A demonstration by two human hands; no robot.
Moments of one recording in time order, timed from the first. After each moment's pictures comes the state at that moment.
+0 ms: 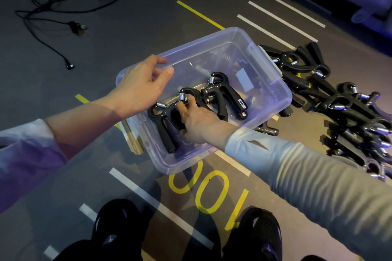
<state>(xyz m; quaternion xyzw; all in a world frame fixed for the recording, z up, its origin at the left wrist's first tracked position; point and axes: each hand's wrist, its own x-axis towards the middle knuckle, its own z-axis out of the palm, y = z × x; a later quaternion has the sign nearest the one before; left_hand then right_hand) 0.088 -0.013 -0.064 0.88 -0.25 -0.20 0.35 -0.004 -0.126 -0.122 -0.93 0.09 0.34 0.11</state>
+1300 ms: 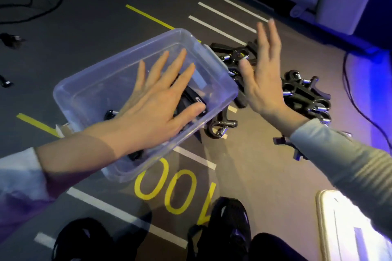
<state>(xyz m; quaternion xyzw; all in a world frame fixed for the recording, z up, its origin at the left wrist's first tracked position) 0.005 -0.076 -0.033 0.82 -0.54 -0.10 0.16 -0.101 -0.297 -0.061 -0.92 0.21 -0.28 0.19</state>
